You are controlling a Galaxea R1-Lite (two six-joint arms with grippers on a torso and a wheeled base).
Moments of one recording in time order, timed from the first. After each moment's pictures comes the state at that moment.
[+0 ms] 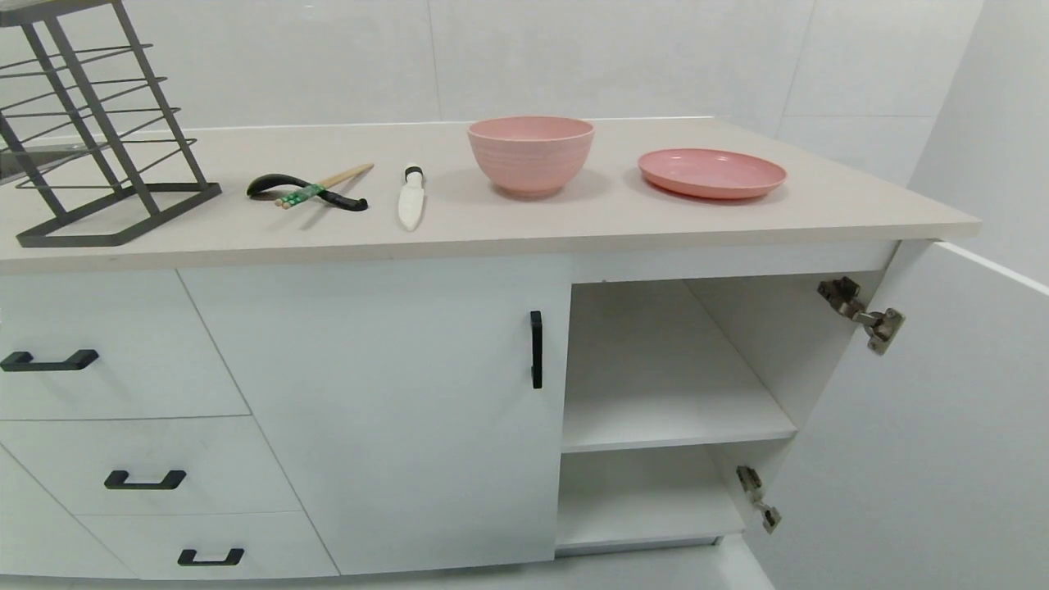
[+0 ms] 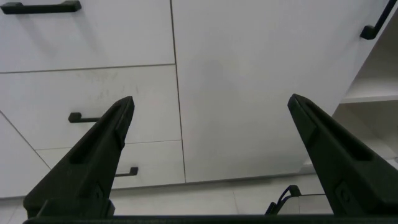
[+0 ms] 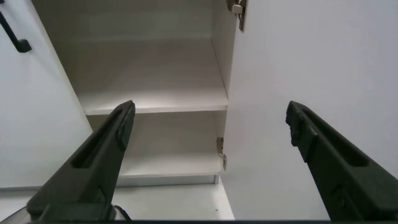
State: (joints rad) left arm 0.00 0.00 0.00 0.00 -0.04 0.01; right arm 0.00 0.00 0.00 0.01 0.04 0.00
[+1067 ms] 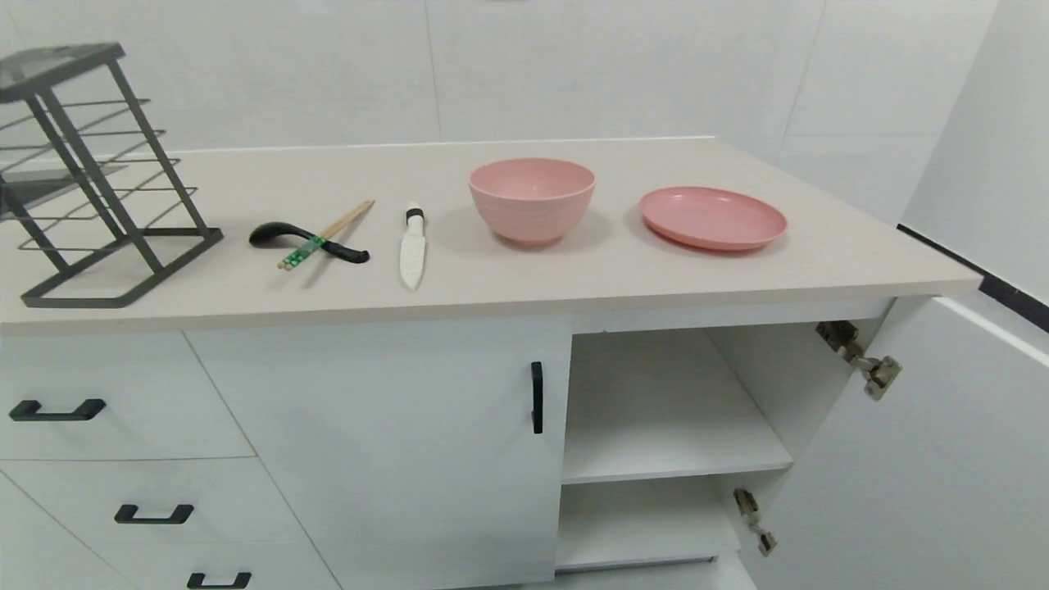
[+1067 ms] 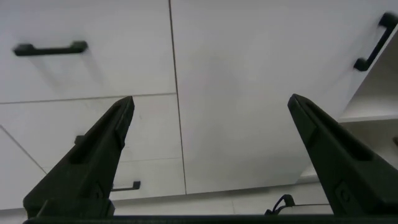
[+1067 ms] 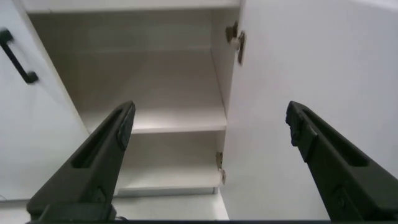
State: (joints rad) left arm 0.00 0.00 0.00 0.00 -0.04 0.01; right arm 0.00 0.00 0.00 0.00 0.04 0.00
